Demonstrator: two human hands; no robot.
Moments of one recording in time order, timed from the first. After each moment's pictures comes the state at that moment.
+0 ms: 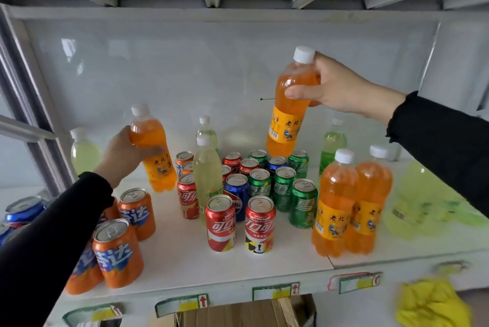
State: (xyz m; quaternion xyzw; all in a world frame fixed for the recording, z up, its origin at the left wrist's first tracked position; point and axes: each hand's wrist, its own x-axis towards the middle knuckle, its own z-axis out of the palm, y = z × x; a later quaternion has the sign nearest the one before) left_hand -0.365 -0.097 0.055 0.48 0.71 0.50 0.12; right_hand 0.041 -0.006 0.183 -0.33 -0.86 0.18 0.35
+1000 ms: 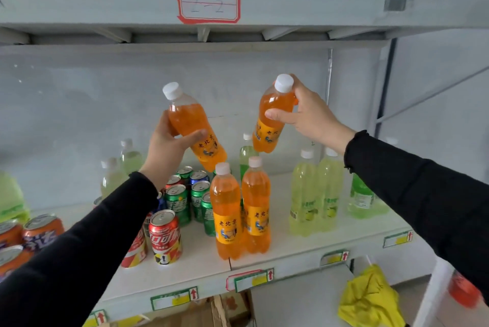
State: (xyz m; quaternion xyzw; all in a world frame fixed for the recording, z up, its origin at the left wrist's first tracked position) left_hand -0.058 -0.072 0.109 0.58 0.49 0.63 0.17; right_hand 0.238 -0.027 0.165 -0.38 -0.81 0.08 0.45
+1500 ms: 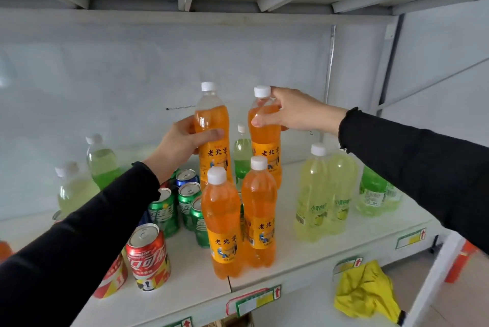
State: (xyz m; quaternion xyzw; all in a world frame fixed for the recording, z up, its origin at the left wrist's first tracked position) left_hand -0.047 0.013 0.096 0.63 0.49 0.51 0.31; right_hand 0.206 0.055 0.154 -0.46 -0.83 0.14 0.28
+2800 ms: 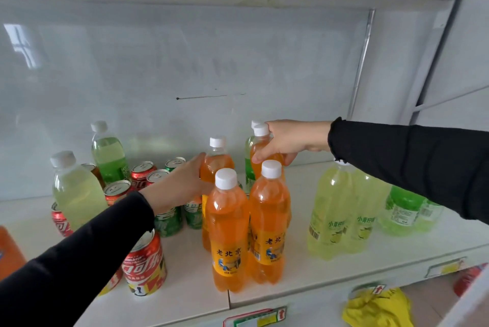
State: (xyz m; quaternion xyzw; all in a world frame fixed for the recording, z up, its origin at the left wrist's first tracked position) left_hand -0.067 0.016 0.034 0.69 0.60 0.28 0.27; right_hand 0.171 0.104 0.106 -0.48 -0.84 0.26 0.09
